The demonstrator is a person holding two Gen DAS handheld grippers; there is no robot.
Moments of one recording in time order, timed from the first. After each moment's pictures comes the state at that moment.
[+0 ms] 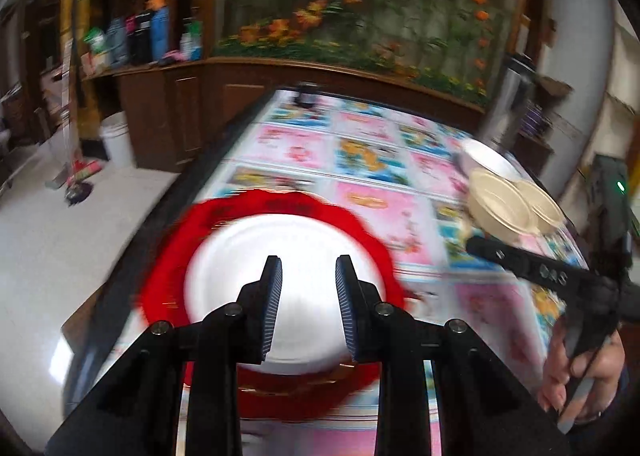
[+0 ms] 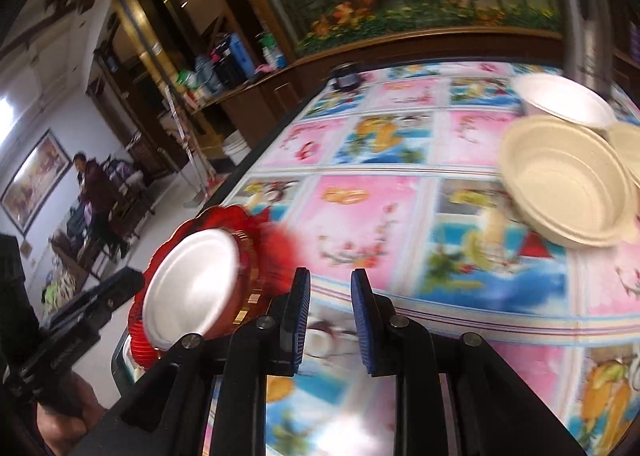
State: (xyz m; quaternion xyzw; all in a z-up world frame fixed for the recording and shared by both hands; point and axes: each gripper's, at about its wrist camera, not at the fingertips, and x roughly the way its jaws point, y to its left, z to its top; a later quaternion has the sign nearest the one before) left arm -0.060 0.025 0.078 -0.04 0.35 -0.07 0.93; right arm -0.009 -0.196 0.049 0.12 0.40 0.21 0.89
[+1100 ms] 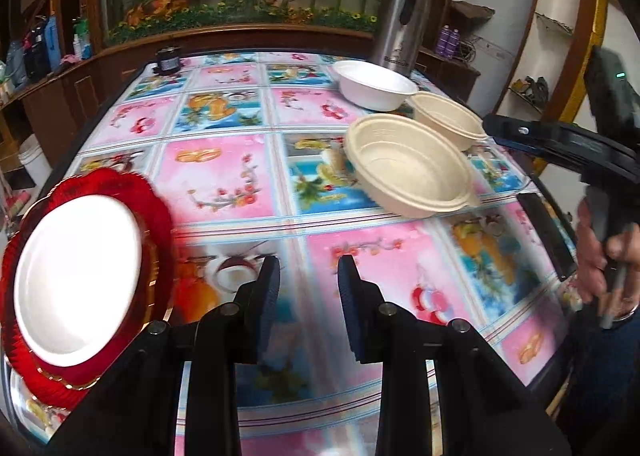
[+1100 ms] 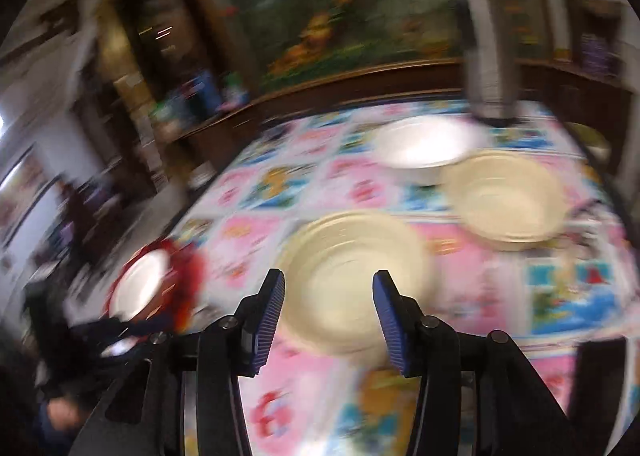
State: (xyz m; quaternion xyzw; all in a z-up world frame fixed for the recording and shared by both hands) left arm -0.060 -0.096 0.060 0.02 0.41 -0.21 0.89; right arm -0.046 -0.361 0.088 0.11 0.35 0.12 0.92
